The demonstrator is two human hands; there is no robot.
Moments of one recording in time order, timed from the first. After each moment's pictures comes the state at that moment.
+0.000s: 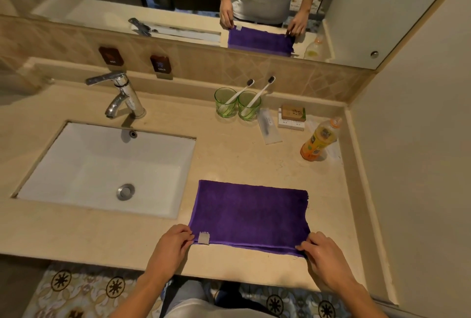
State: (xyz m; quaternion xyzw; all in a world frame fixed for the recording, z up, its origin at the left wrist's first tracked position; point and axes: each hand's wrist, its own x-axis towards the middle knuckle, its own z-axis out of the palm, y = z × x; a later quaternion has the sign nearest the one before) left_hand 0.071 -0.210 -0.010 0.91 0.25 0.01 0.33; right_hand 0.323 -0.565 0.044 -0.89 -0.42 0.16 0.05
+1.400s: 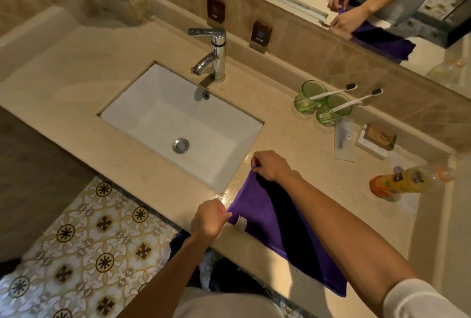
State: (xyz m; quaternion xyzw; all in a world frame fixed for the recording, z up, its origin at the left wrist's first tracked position) left_hand 0.096 -0.219 0.040 0.66 0.59 -0.07 0.46; right_hand 0.340 -0.184 0.053 -0.77 -0.54 0.33 -0.03
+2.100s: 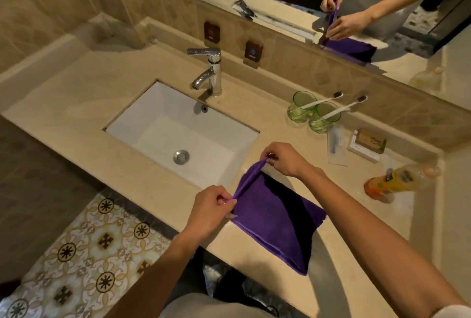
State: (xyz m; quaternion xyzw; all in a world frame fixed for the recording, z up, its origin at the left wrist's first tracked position) left_hand 0.101 -0.208 0.134 0.68 0.50 0.12 0.53; right_hand 0.370 -0.201 0.129 -0.74 -0.59 0.29 0.10
